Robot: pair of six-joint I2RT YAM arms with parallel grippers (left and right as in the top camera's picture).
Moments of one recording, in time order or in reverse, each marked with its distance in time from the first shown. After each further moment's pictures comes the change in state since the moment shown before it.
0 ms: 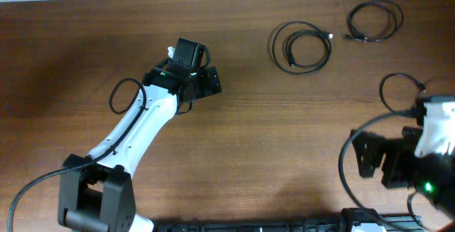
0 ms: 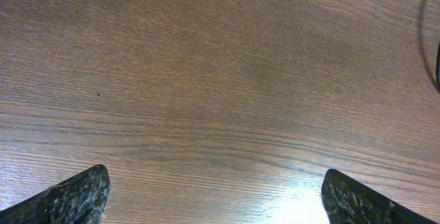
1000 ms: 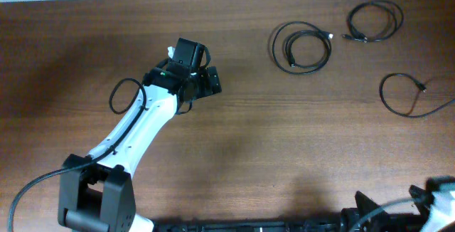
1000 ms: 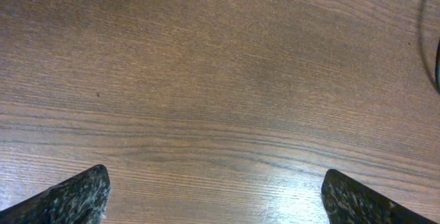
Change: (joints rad) left arm 0.000 0.000 0.000 0.001 0.000 0.000; right arm 0.000 -0.325 -0.117 -0.121 0.042 -0.001
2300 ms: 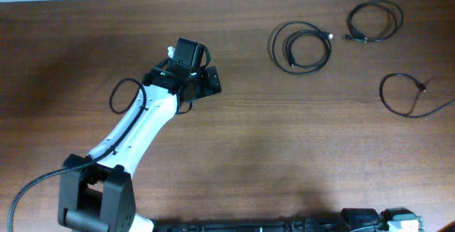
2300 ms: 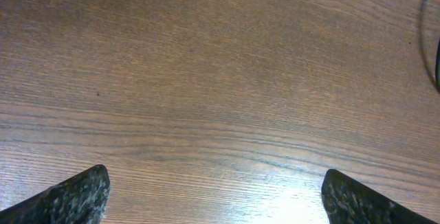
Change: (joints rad) left arm 0.000 0.000 0.000 -0.001 0.000 0.000; right arm 0.000 -0.546 -0.552 0.011 0.036 -0.003
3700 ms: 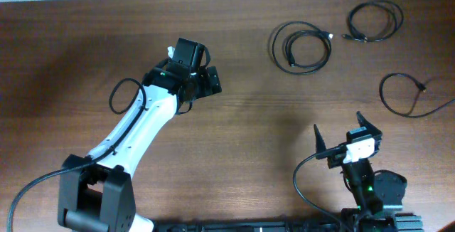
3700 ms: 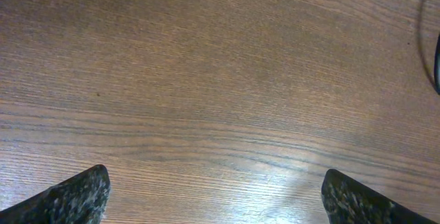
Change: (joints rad) left arm 0.000 -0.002 0.000 0.000 0.000 0.000; right arm 0.000 -0.003 -0.955 1.530 -0.085 -0.255
